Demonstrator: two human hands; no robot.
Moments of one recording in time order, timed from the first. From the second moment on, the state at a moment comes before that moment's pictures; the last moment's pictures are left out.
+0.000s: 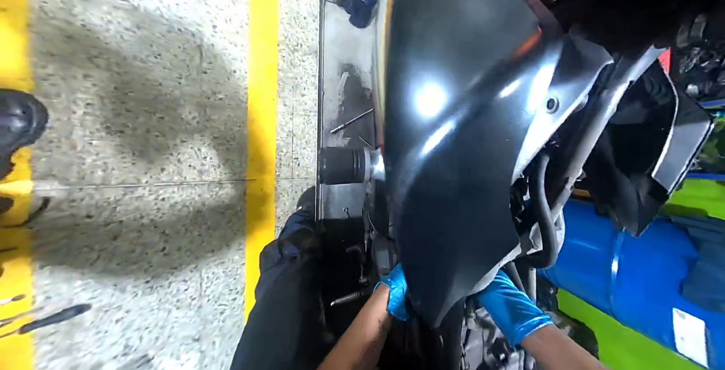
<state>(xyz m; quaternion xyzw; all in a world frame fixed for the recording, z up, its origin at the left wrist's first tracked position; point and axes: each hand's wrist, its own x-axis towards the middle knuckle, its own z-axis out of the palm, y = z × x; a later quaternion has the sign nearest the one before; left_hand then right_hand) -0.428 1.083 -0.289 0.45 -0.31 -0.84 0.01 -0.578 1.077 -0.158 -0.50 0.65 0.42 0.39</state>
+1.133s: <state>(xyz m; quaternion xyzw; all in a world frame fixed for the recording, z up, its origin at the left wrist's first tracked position) -0.455 1.121 -0.360 0.47 -0.24 -0.84 0.12 -0.607 1.165 -0.226 -0.41 0.88 -0.14 0.17</state>
